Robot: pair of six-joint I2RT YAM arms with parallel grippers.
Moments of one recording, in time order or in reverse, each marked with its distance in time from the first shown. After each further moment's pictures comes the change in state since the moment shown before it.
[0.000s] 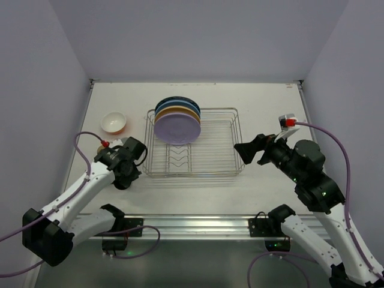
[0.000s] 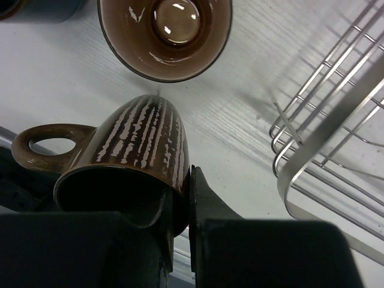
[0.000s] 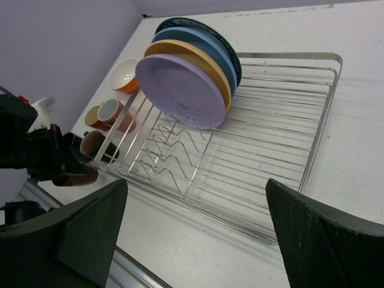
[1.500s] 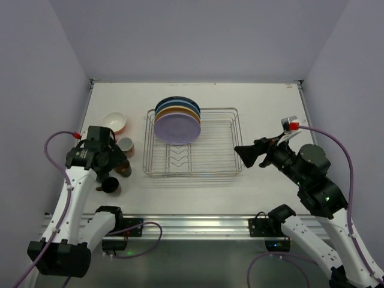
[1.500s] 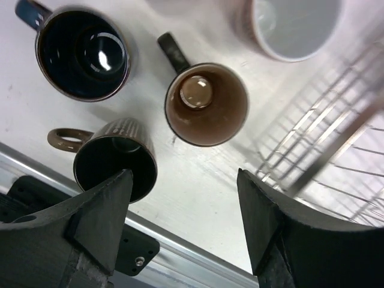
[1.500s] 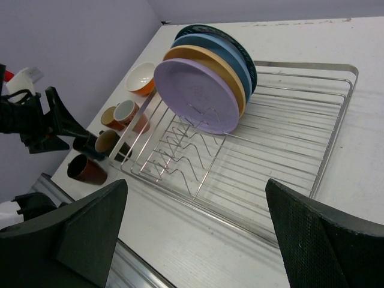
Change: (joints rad) left arm 0.449 -0.073 0.079 0.052 0.148 0.314; right arm -0.001 -0.050 -0.008 0.022 -0.045 -0.002
